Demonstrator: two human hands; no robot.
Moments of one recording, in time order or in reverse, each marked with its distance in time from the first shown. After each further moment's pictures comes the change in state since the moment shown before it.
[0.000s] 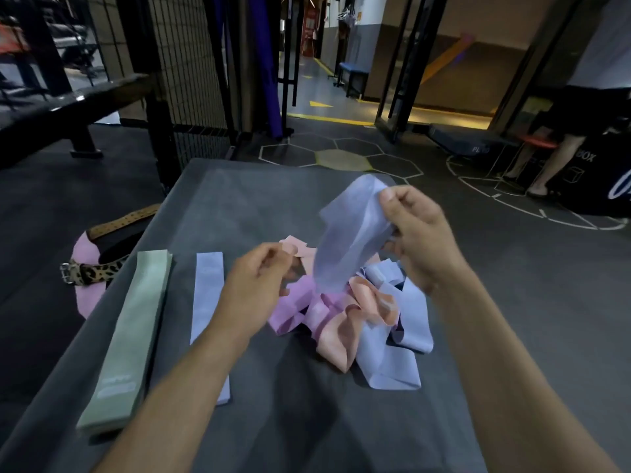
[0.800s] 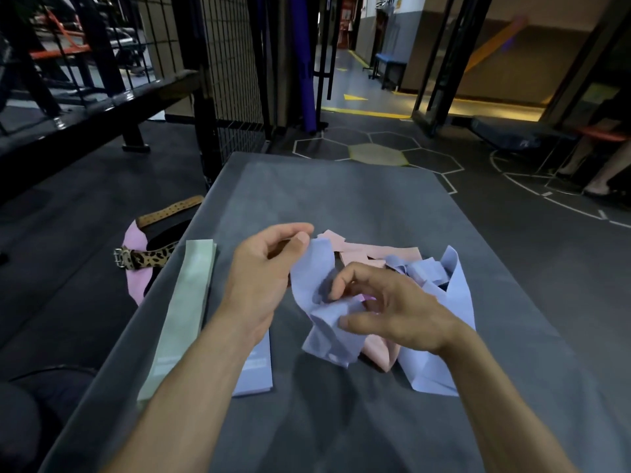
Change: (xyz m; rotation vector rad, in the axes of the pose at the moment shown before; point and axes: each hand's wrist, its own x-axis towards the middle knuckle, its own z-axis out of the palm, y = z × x) left_hand -0.007 0.012 -0.038 -0.159 0.119 0.043; right_hand -0.049 0.046 0.045 -0.390 -0.681 -0.019
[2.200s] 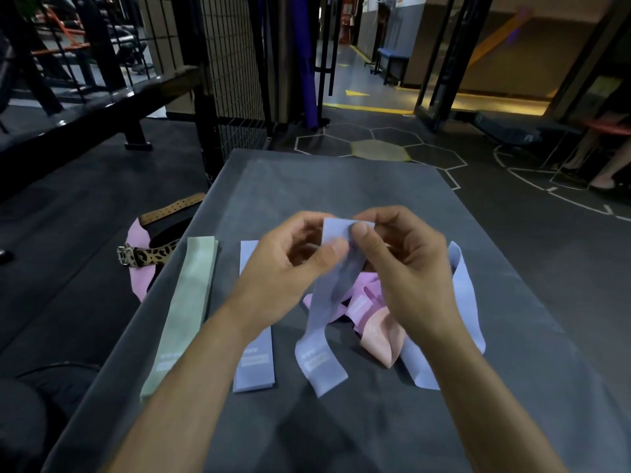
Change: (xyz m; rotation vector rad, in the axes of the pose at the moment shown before) left_hand -0.009 0.015 0.002 0.093 -0.334 0.191; right_hand 0.005 -0.049 0.018 0.223 0.650 -0.214
